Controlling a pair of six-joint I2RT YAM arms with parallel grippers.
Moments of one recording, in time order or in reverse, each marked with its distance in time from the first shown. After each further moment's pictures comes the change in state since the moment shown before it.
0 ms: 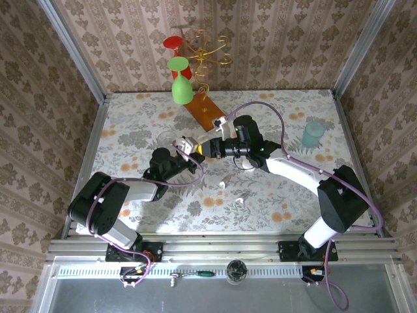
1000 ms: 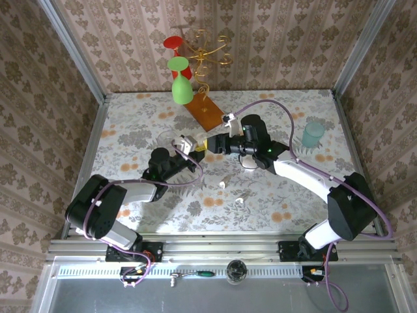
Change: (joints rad) left arm -0.007 -0.029 0.000 -0.002 -0.035 0.008; right arm -0.022 -0.089 -0.035 -0.005 0.119 0.007
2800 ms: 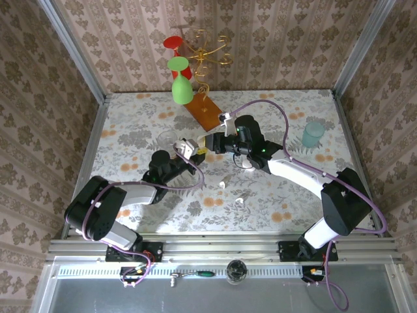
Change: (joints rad) left arm -0.022 -0.018 -0.027 0.010 -0.035 0.070; right arm 0.031 0.058 0.026 0.034 0.105 0.029
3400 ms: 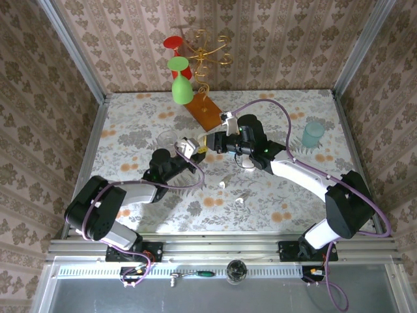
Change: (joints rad) left arm 0.000 0.001 0.019 -0.020 0.000 0.042; right arm -0.002 -0.031 -0.005 -0.002 -0.027 0.002
